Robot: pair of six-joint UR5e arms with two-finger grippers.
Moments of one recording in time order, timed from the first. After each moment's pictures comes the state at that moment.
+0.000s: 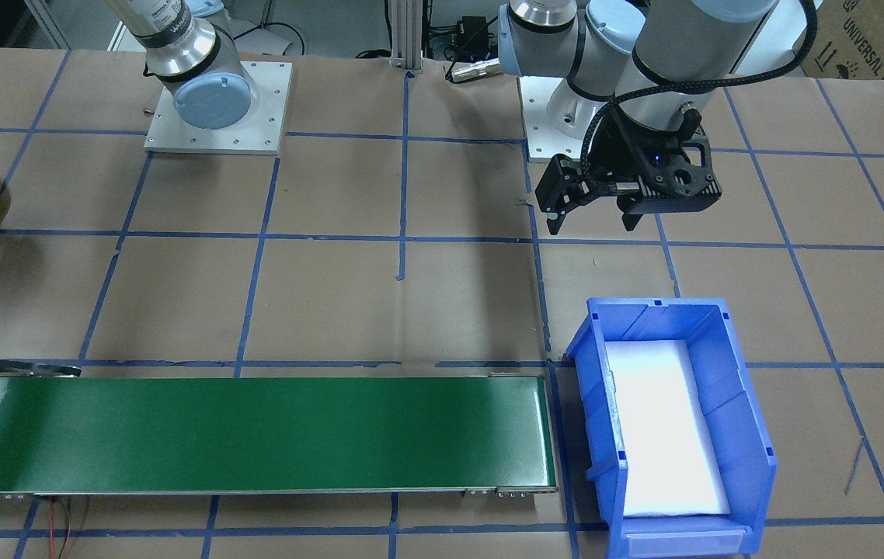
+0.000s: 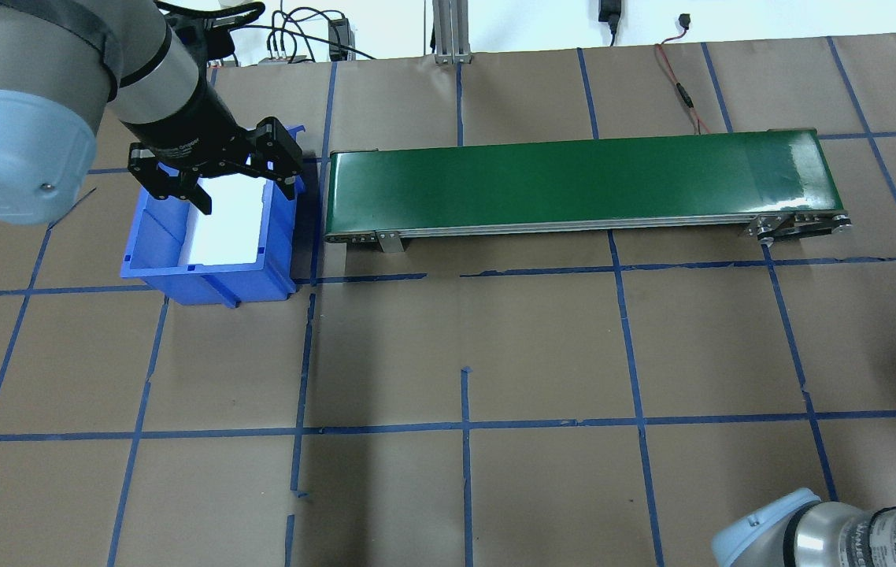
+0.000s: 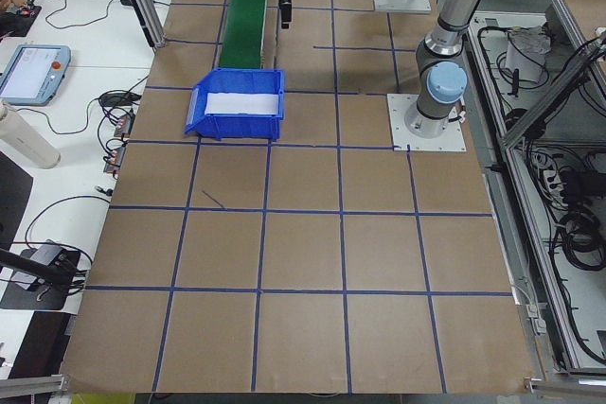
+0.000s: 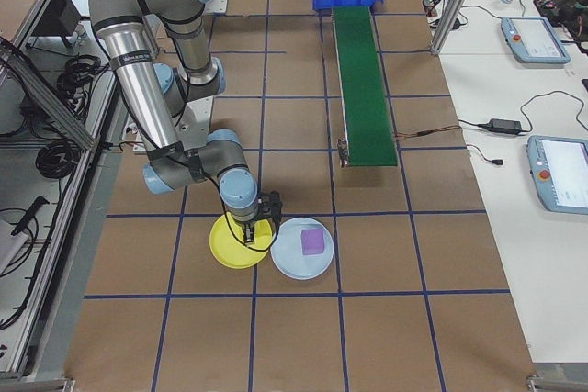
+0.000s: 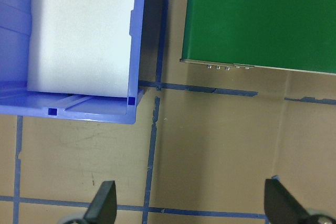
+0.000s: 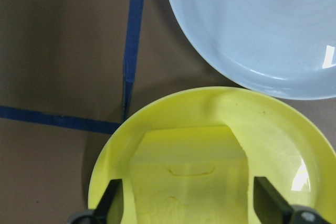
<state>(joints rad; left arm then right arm) -1.60 -1.58 -1.63 -1.45 1.52 -0.14 0.37 -1.32 2.00 -2.21 -1.55 -1.35</state>
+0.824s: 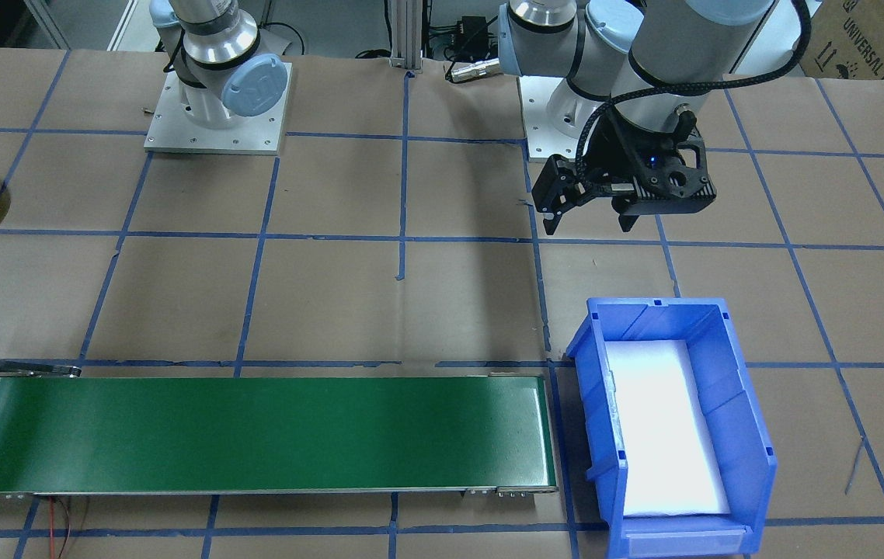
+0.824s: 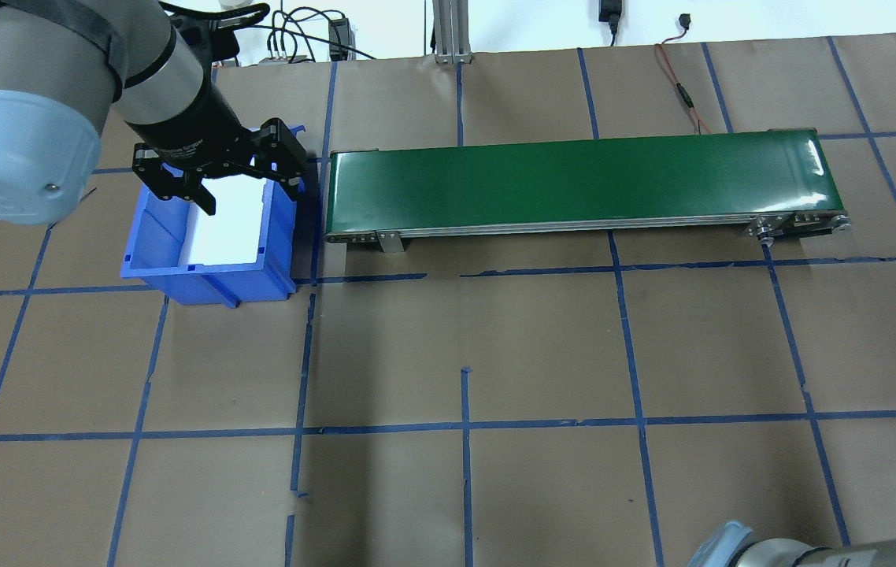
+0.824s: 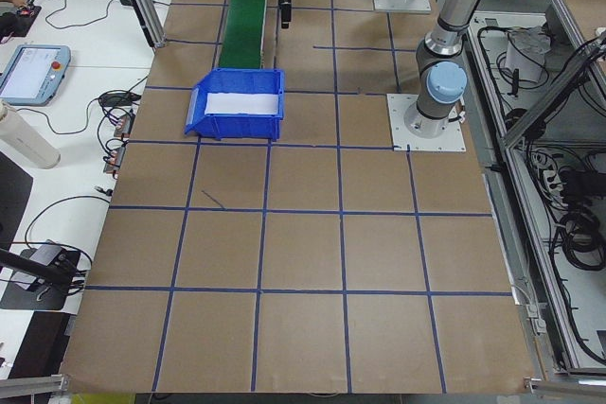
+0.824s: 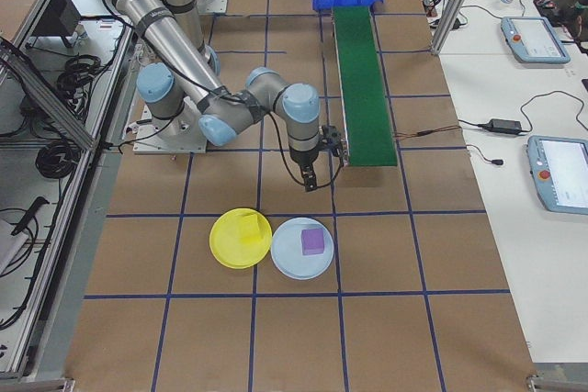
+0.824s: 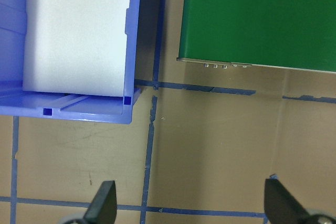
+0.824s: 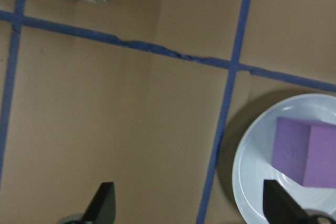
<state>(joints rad) -1.60 -1.59 -1.64 -1.45 1.52 -0.14 0.83 -1.43 1.91 -2.16 -1.57 -0.95</state>
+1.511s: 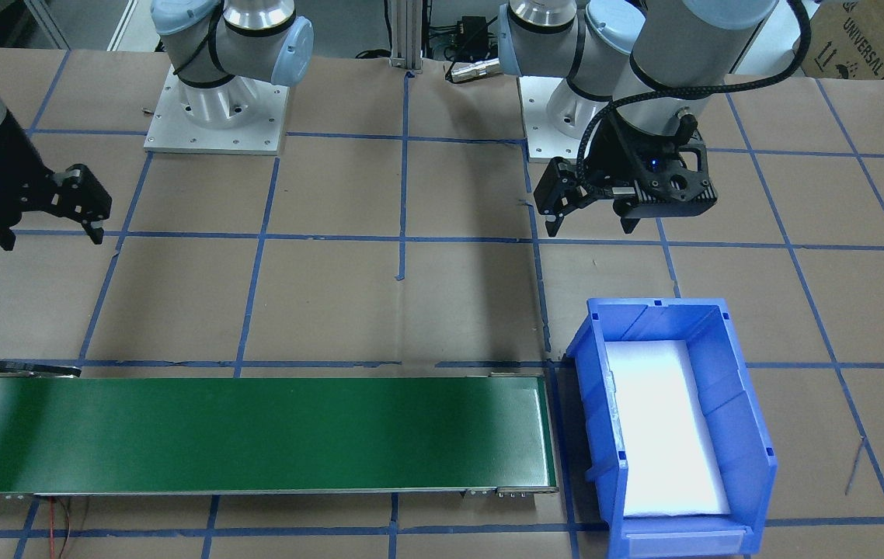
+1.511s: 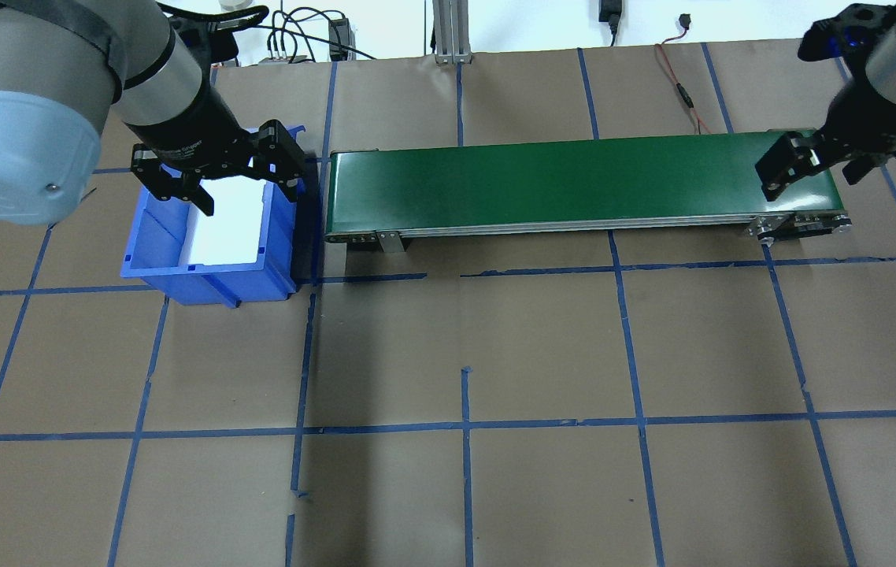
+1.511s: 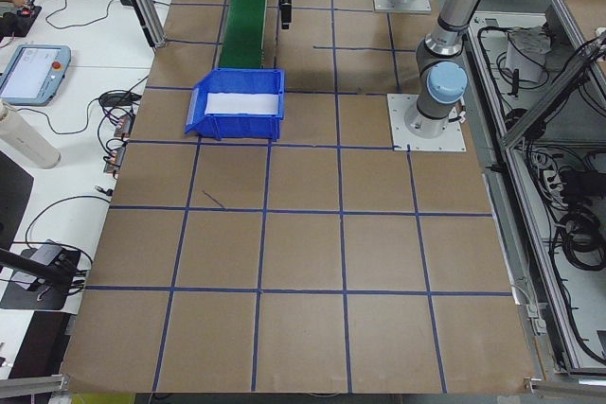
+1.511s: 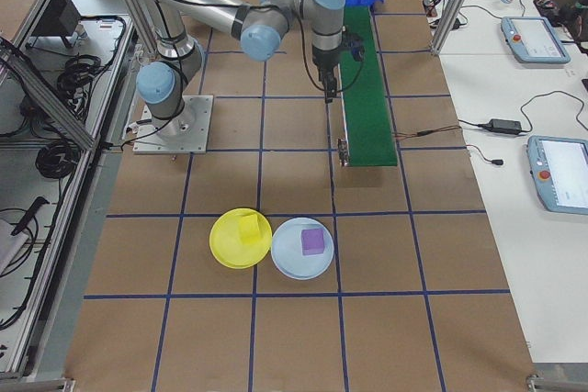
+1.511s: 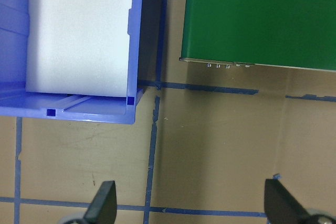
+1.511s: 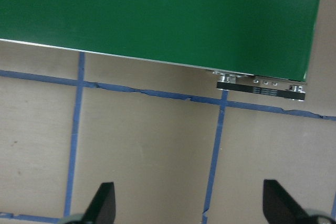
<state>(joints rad) -1.60 -1.59 -1.64 -1.45 1.53 -0.13 1.34 -1.59 1.71 -1.77 -1.60 -0.37</state>
